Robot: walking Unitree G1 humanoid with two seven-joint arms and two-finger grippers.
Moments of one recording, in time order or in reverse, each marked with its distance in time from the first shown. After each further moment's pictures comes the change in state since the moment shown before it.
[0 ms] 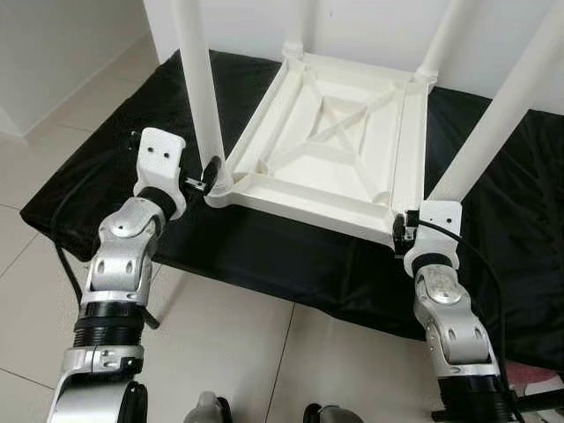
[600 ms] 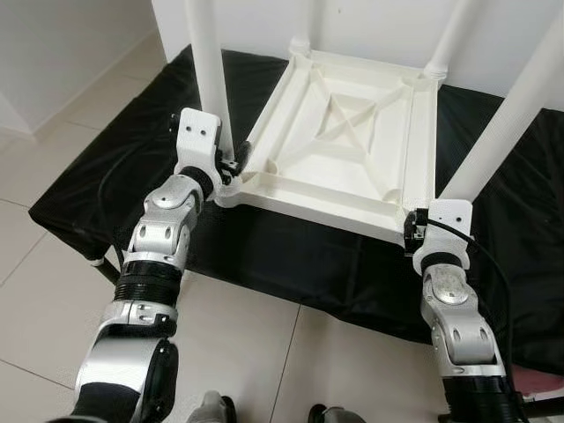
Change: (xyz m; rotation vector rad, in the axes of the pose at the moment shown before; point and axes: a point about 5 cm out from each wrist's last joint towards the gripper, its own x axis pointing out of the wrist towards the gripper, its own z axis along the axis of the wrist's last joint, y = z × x) left arm 0.040 -0.022 0.013 -0.161 0.014 0.028; right arm 0.001 -0.017 0.009 -0.065 -0.057 -0.077
